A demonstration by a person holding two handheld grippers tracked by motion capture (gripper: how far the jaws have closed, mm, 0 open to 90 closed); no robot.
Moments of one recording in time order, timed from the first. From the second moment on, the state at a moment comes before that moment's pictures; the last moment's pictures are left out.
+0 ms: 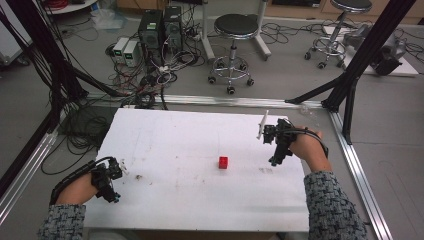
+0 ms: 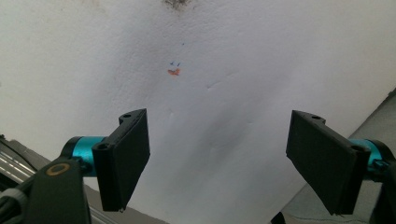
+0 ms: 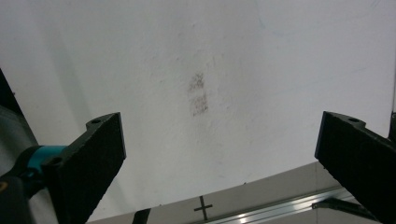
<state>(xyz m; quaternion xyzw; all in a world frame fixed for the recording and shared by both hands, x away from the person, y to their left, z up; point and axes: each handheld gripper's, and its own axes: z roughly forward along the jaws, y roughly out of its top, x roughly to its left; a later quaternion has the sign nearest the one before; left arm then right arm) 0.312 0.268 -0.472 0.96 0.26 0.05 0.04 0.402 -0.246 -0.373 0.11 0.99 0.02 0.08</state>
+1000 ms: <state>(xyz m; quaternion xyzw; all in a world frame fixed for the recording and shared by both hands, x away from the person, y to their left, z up) 0.310 0.270 -0.471 0.96 0.27 0.05 0.05 0.444 -0.153 -0.441 0.06 1.00 0.03 0.04</state>
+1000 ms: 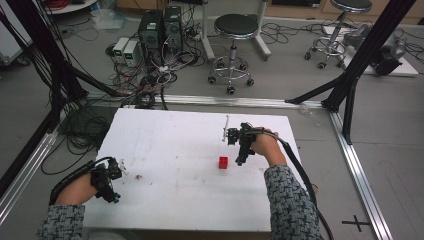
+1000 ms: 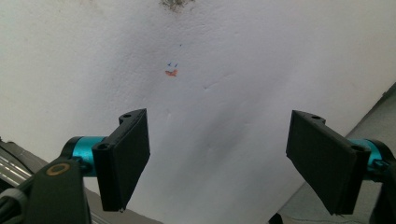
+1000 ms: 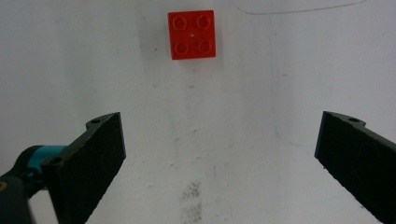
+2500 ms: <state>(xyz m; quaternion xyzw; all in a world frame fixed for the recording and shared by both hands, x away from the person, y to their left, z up) 0.310 0.270 -0.471 0.96 0.26 0.04 0.05 0.446 -0.100 -0.520 0.03 1.00 0.01 -0.01</state>
